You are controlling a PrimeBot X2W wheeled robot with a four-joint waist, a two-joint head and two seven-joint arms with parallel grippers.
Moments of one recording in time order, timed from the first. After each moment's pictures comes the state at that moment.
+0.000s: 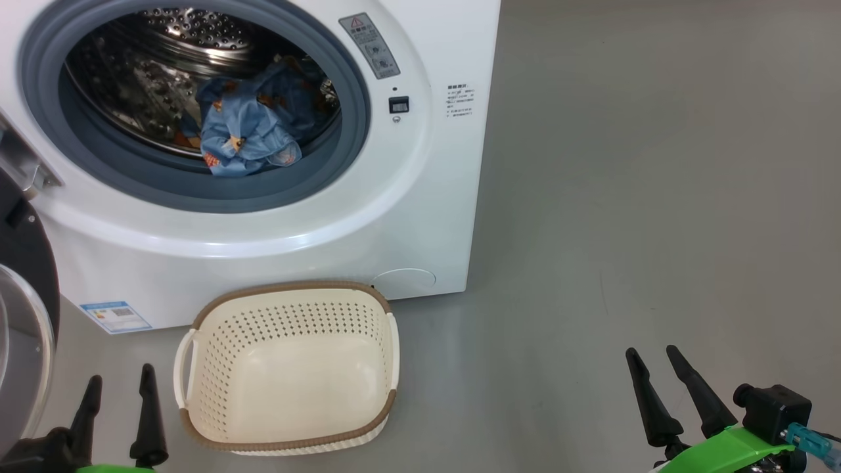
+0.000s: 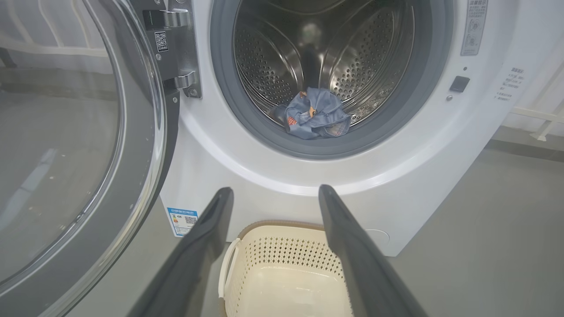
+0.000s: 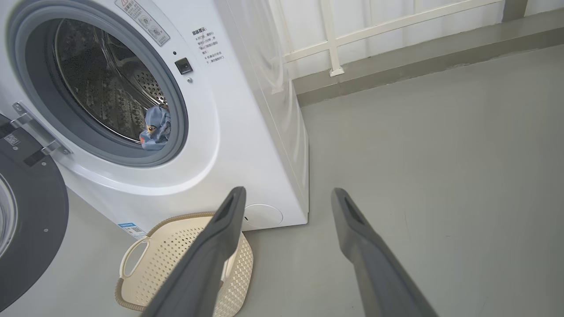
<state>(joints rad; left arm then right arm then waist) -0.01 0.12 0.10 0.24 -0.32 -0.13 -0.26 -0.04 -0.20 0.12 0.27 0.51 0.13 -0.26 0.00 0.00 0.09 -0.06</state>
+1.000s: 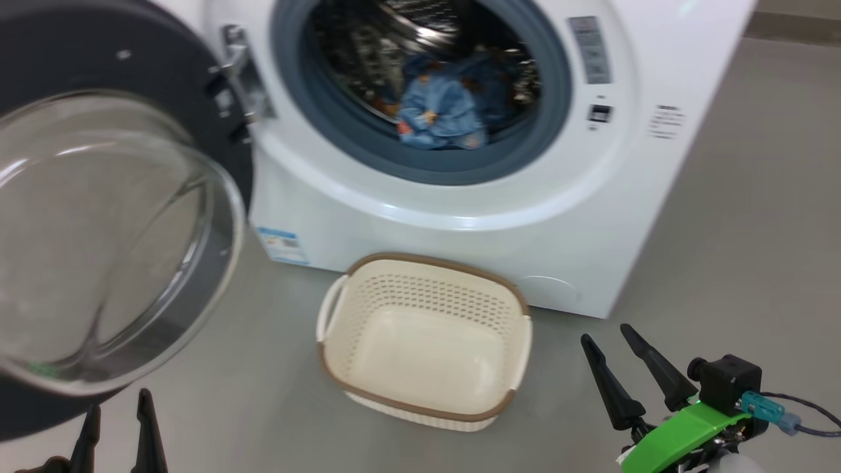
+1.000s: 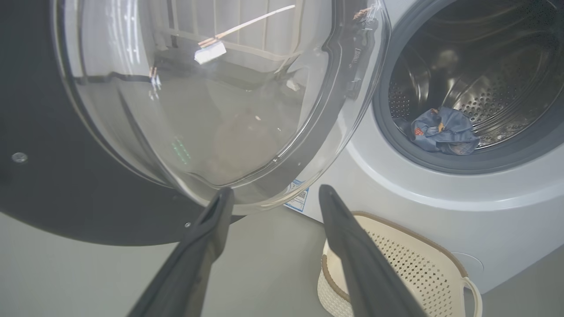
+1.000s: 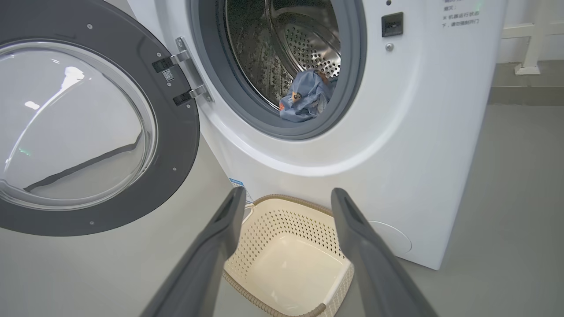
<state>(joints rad) 0.04 0.06 0.16 0.22 -0.33 -0.13 -0.26 -0.14 -0.25 0.28 0.31 0.52 0.13 -0.26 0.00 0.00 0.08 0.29</state>
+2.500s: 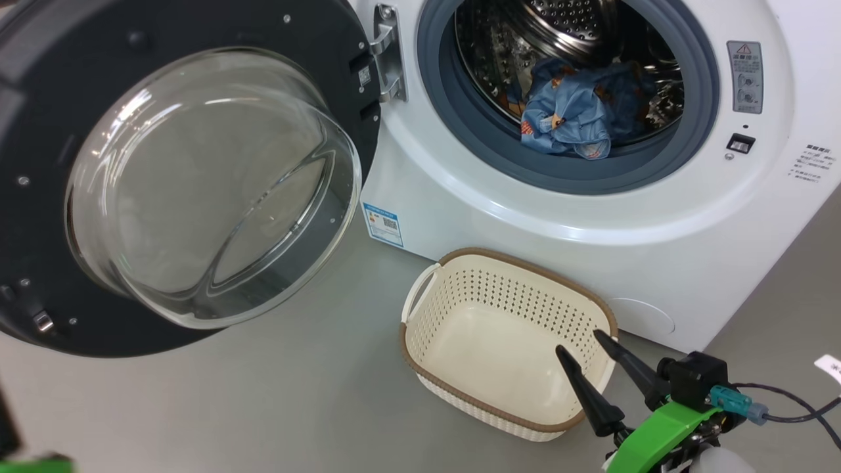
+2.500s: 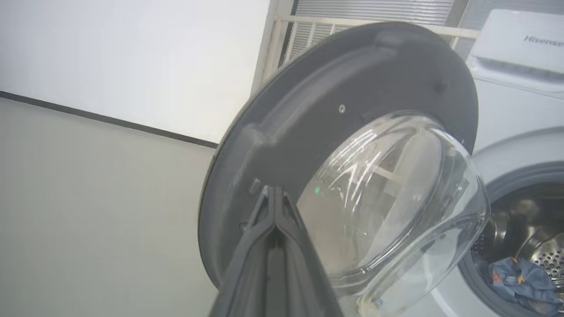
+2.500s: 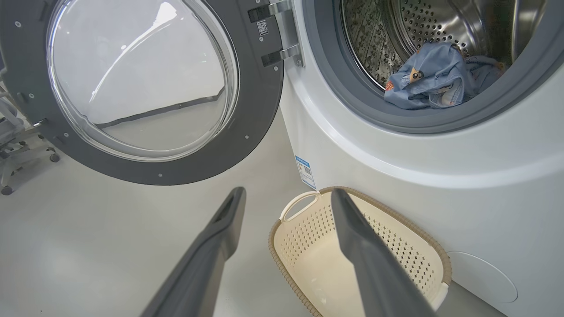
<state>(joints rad) 0.01 0.11 0.31 0.09 -0.51 -0.13 -0.26 -0.20 -0.29 0.42 0.37 0.52 0.13 -0.26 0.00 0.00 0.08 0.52</state>
